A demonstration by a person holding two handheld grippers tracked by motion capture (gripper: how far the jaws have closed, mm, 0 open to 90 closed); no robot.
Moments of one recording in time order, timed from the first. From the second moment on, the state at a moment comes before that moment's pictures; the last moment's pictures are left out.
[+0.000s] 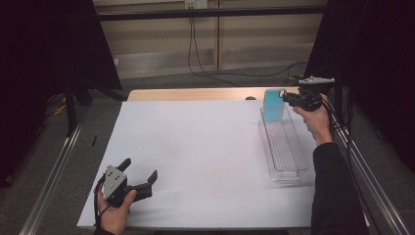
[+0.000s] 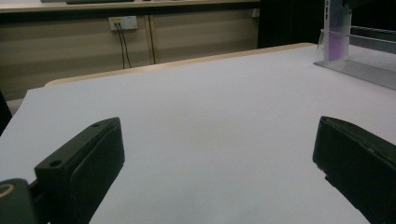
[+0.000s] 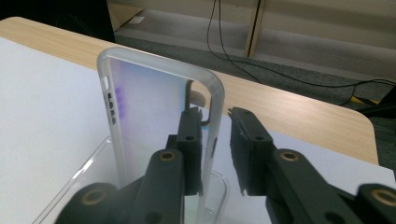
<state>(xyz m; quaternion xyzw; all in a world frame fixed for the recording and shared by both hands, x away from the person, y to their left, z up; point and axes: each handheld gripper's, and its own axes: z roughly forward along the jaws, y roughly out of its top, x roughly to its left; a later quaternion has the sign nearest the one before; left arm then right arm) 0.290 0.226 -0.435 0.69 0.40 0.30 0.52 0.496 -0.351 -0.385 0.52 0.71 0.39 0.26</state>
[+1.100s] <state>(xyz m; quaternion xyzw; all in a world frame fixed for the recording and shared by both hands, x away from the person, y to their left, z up) 0.294 0.224 -0.435 0.69 0.41 0.30 0.52 0.486 -0.350 -0.378 0.53 0.69 0.42 0.27</state>
